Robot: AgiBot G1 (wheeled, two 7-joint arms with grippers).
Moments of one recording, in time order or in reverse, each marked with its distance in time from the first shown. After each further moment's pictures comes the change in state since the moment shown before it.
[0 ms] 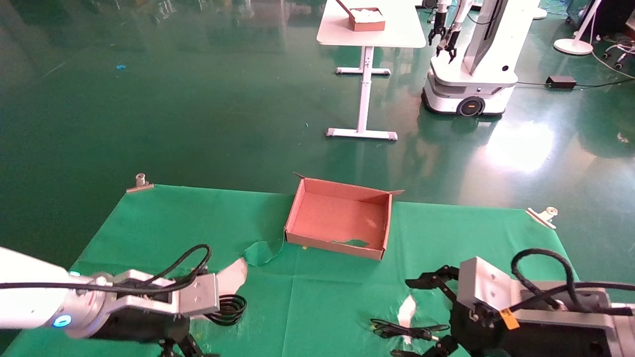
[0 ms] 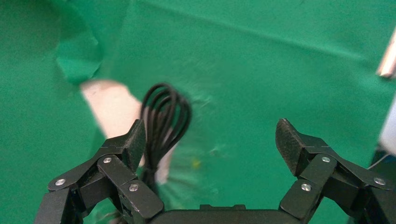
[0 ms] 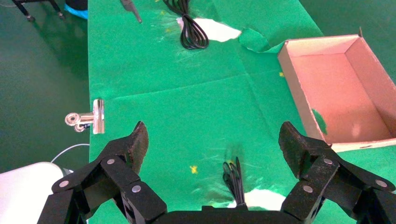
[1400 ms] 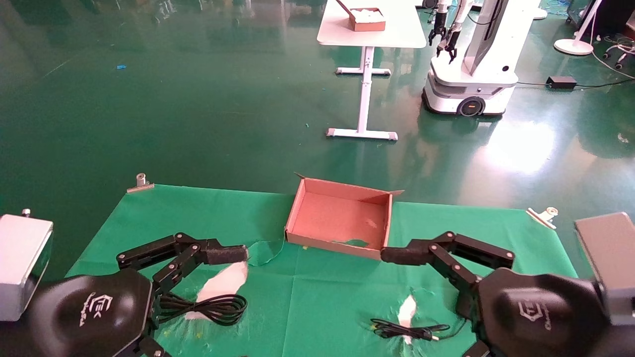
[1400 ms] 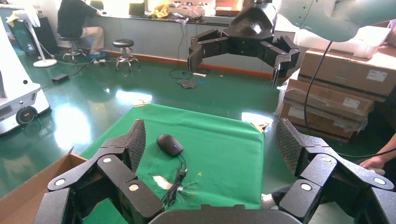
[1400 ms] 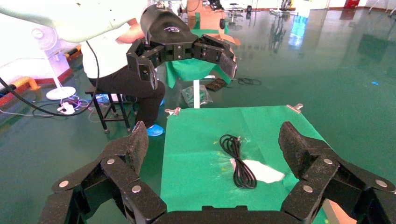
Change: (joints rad) left arm 0.339 -0.193 -0.414 0.056 -1.070 0.044 0.329; right arm -0.050 0.006 0.158 -0.058 0.490 -0.205 -0.110
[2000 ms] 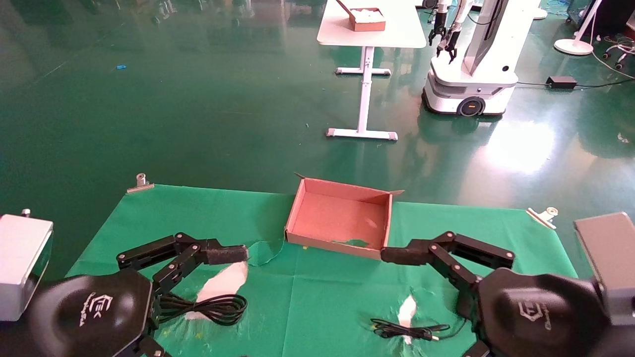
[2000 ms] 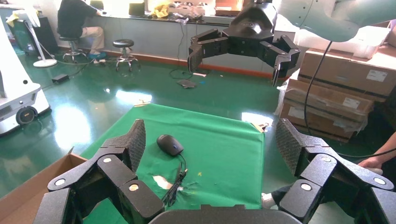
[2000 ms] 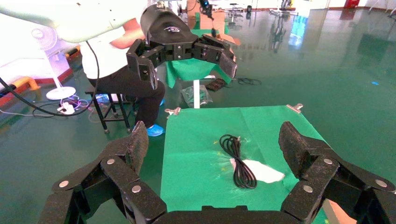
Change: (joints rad) left arm 0.000 0.000 0.000 0.000 0.000 0.000 0.000; right arm 0.000 0.000 0.000 0.000 0.000 0.000 0.000
